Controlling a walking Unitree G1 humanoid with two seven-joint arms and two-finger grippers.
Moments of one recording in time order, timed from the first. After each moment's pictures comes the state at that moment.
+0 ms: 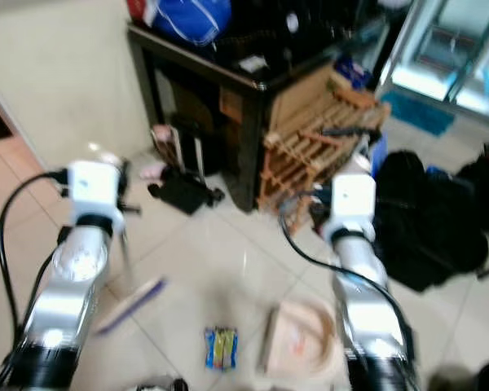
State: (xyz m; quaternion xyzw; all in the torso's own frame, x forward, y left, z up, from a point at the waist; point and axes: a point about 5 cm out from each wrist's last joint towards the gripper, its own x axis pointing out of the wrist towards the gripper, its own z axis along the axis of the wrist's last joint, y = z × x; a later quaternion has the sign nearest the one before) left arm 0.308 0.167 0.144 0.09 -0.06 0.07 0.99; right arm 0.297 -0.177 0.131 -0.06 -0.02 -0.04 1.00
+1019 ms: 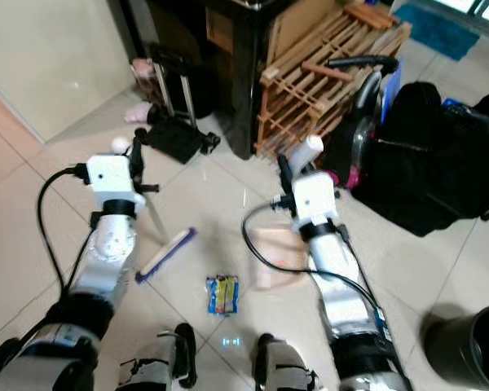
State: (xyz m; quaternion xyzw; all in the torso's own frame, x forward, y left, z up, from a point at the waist) left arm 0.342 0.140 0.133 0.04 -0.17 0.05 0.98; right arm 0.301 -0.147 0.134 -0.14 -0.19 0.10 0.97
